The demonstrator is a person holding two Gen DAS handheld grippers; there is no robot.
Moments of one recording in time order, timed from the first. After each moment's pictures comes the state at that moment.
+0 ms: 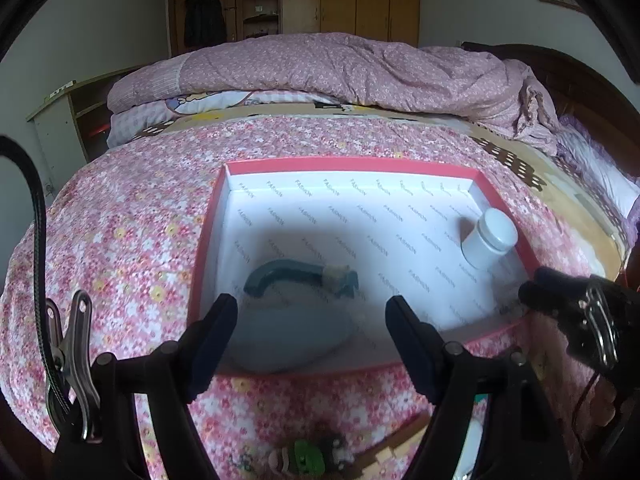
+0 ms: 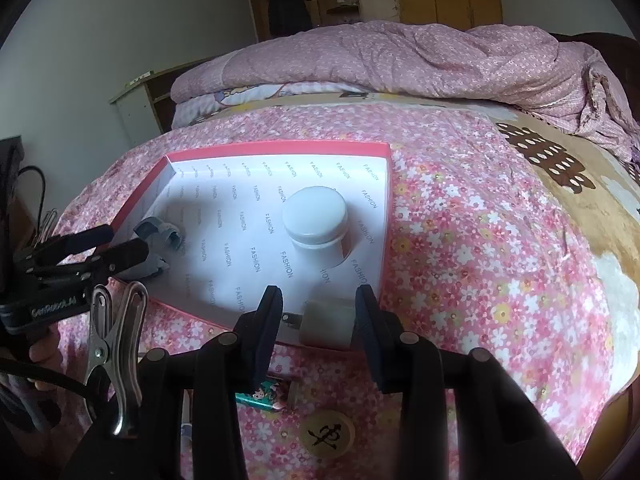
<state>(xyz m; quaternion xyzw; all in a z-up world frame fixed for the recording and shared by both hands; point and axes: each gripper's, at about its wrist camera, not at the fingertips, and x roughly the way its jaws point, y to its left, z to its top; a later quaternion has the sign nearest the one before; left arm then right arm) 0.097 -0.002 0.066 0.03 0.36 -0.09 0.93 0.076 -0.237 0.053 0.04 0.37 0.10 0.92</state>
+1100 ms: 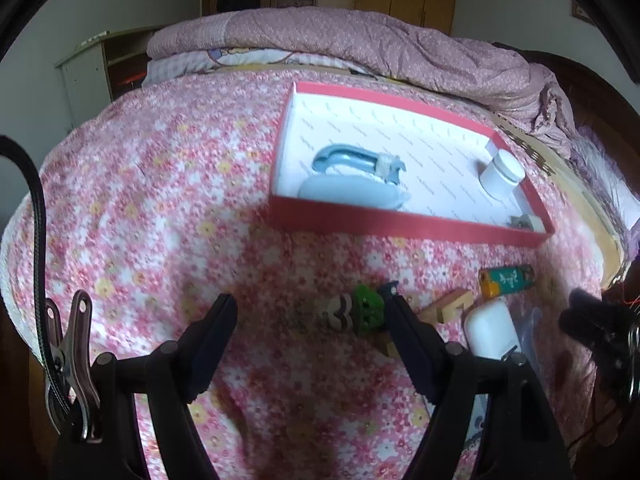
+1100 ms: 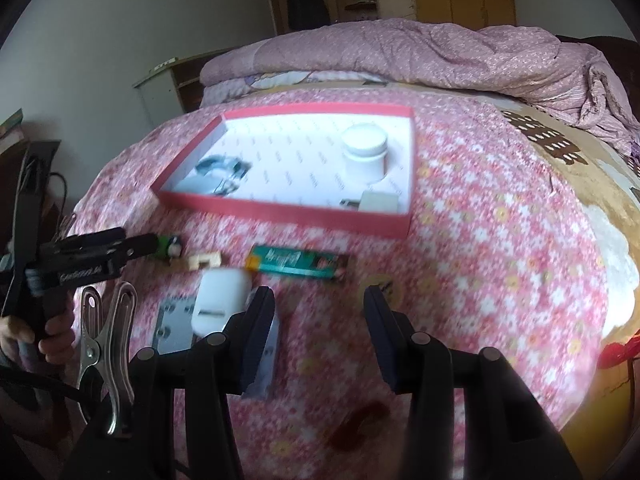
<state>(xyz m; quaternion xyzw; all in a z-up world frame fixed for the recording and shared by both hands) 0.026 0.046 0.033 -0.01 0.41 -0.06 0.91 -0.019 -0.216 0.041 0.03 0.38 0.13 0.92</state>
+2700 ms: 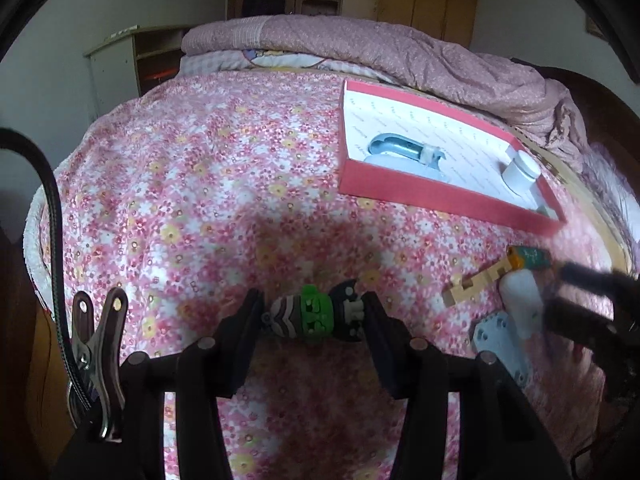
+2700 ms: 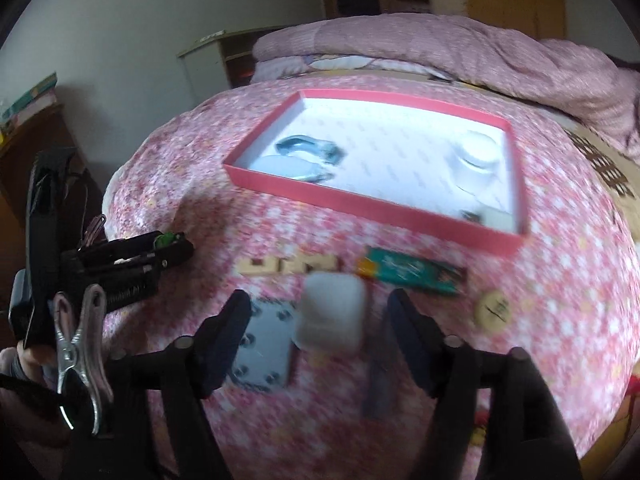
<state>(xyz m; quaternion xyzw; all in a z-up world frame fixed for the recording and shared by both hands) -0.013 0.088 0.024 -0.03 0.39 -0.02 0.92 -0.005 -0.135 0.049 -0.02 0.39 0.21 0.90</state>
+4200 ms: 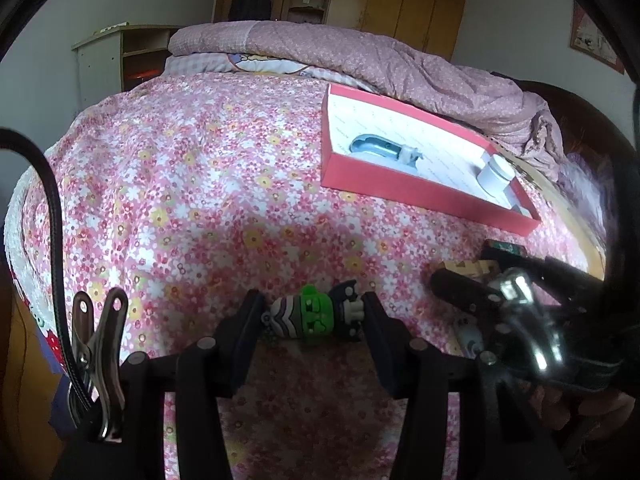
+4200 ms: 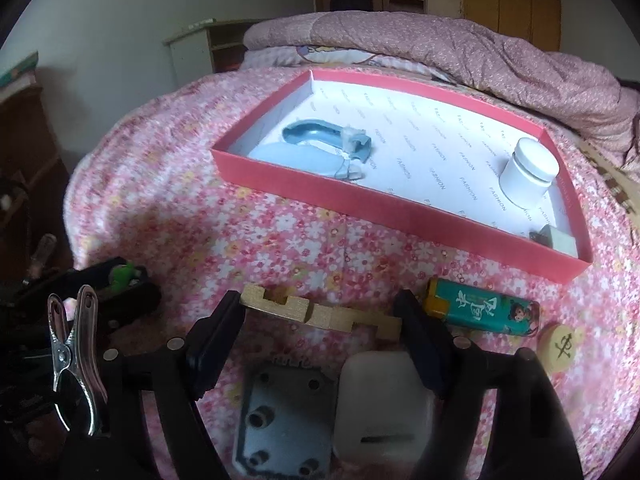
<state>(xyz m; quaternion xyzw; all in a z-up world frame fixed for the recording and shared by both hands) -0.027 0.095 0.019 -0.06 0.37 -0.07 0.92 0.021 -0.094 0.020 -0.03 0.38 0.17 0.91</state>
